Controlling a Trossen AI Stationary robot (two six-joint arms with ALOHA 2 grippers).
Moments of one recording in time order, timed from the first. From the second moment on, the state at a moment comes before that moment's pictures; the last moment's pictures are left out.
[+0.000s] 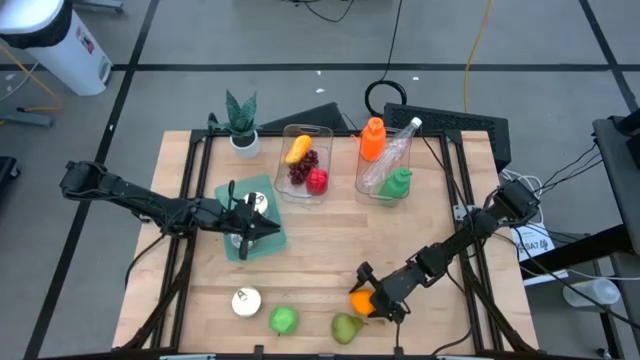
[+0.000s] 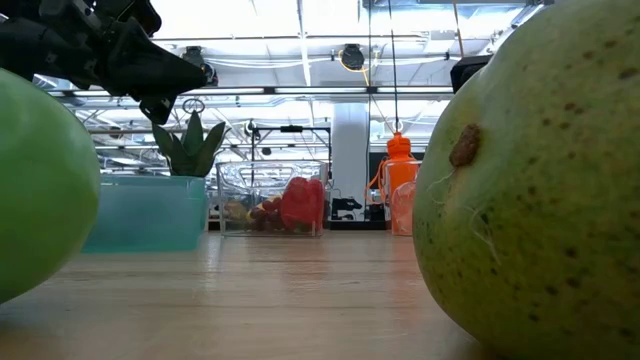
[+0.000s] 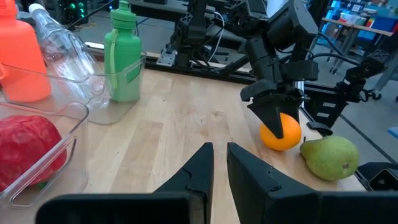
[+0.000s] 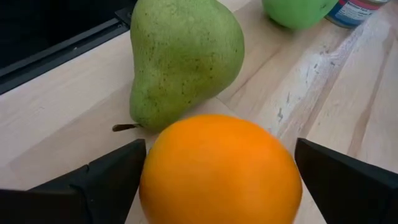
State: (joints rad) left arm -0.20 0.94 0.25 0.55 -0.11 -0.20; right arm 0.60 1.71 0.70 0.39 0.07 -0.22
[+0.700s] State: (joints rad) left arm -0.20 0.94 0.25 0.55 -0.11 -0.21; right arm 0.60 1.71 0.70 0.37 0.08 -0.18
